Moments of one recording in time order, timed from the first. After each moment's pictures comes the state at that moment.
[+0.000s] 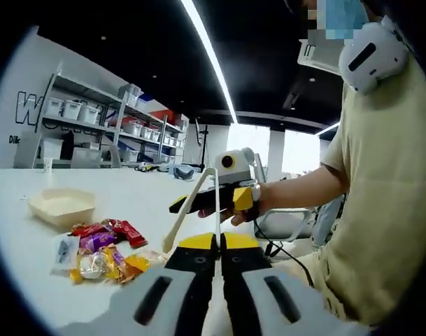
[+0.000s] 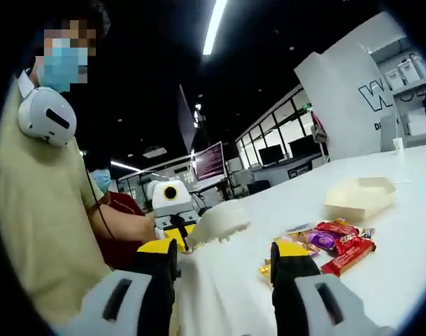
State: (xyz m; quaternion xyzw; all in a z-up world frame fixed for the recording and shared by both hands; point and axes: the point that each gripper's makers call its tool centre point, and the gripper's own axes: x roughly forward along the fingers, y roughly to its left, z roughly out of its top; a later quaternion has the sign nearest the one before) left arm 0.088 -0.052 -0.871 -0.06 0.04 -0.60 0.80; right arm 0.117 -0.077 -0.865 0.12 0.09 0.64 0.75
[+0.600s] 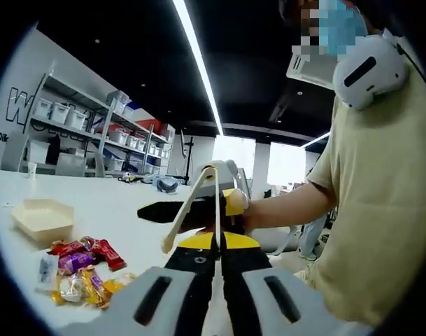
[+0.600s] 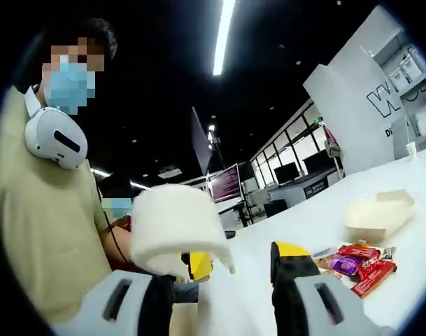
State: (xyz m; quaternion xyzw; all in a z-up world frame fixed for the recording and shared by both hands) left arm 0.078 -0.077 -0.846 -0.09 0.02 -0.63 0.77; right arm 0.109 -0.059 -0.827 0.17 0.05 0.67 0.72
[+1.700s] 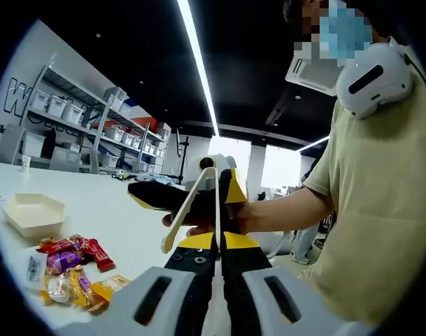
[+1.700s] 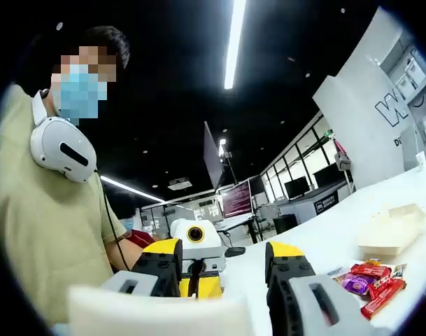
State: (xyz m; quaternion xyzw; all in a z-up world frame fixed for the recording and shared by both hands) left arm 0.074 -0.088 -0.845 -0.10 0.03 -0.64 0.76; right arm 0.100 -0.051 -0.802 0.19 0.00 0.68 0.71
